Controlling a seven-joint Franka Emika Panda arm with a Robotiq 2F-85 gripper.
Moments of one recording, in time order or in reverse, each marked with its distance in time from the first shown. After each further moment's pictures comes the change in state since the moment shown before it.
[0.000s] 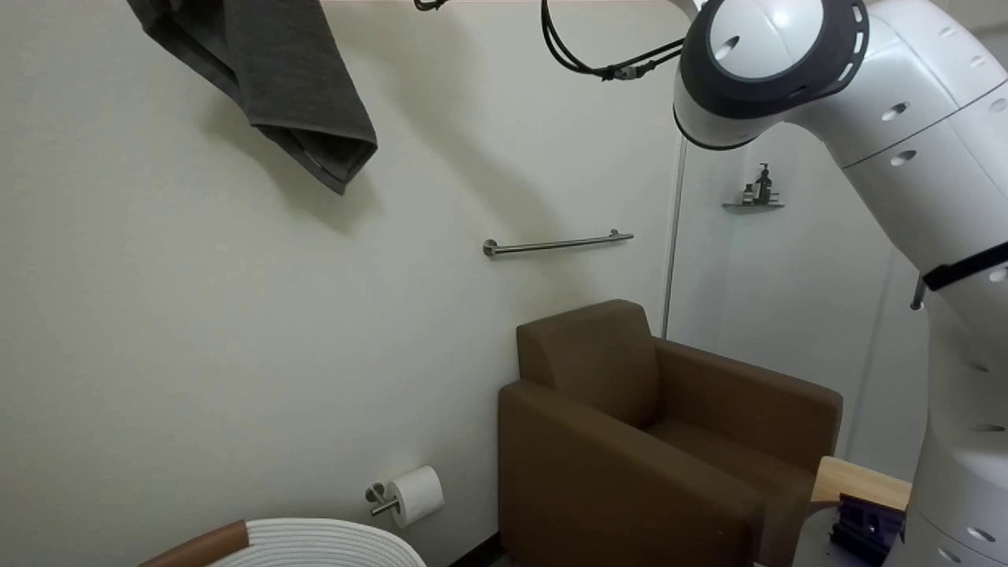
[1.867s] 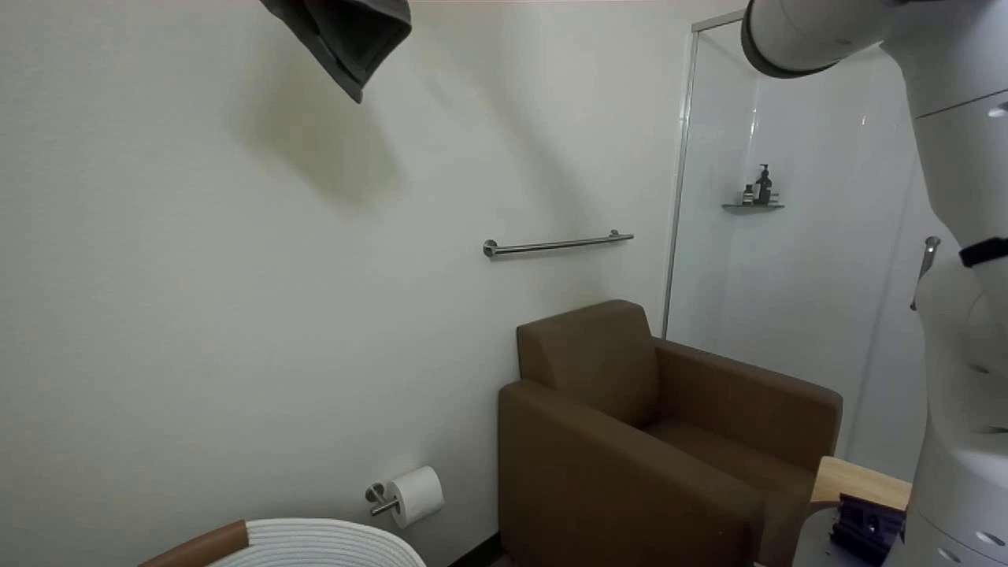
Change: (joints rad) arm 0.096 -0.282 0.098 -0.009 0.087 -0.376 -0.124
